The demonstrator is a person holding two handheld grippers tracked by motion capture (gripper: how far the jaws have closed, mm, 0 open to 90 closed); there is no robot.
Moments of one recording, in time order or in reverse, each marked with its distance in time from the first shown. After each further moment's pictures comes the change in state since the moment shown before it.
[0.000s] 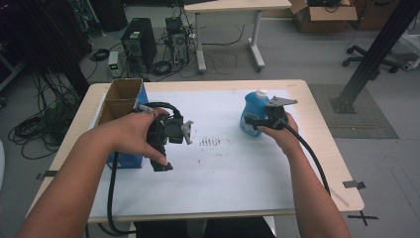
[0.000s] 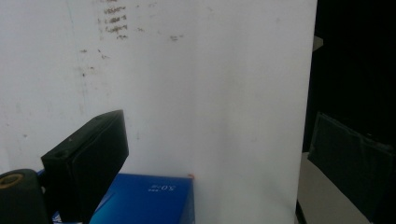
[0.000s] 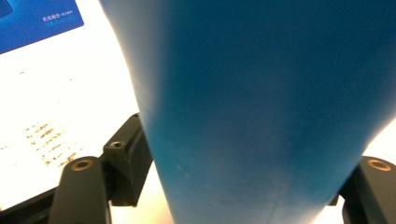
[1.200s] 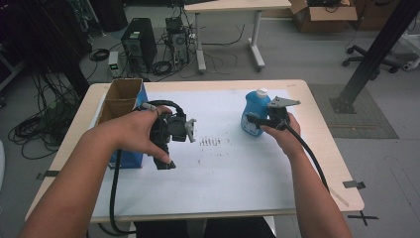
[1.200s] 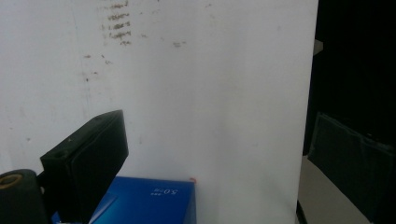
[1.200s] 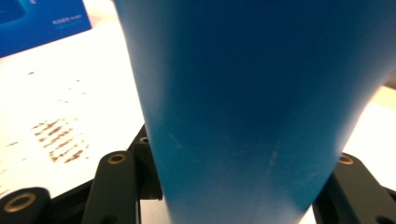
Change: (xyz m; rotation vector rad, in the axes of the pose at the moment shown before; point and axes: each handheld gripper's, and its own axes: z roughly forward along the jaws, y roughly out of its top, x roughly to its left) left arm 0.005 0.006 -0.003 -0.004 0.003 -0.008; right arm -0.001 0.003 -0.010 -0.025 0.018 -0.029
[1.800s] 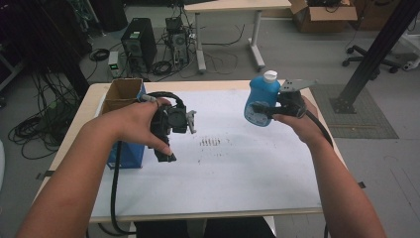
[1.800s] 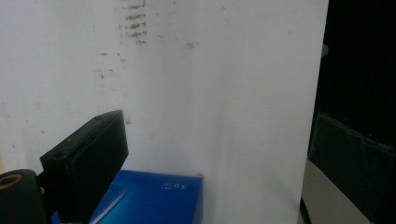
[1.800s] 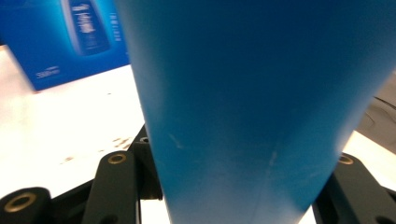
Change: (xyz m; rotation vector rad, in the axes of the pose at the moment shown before) left arm 0.012 0.003 -0.013 0.005 0.007 -0.025; right arm 0.008 0.071 -0.061 -0.013 0.168 -0.129
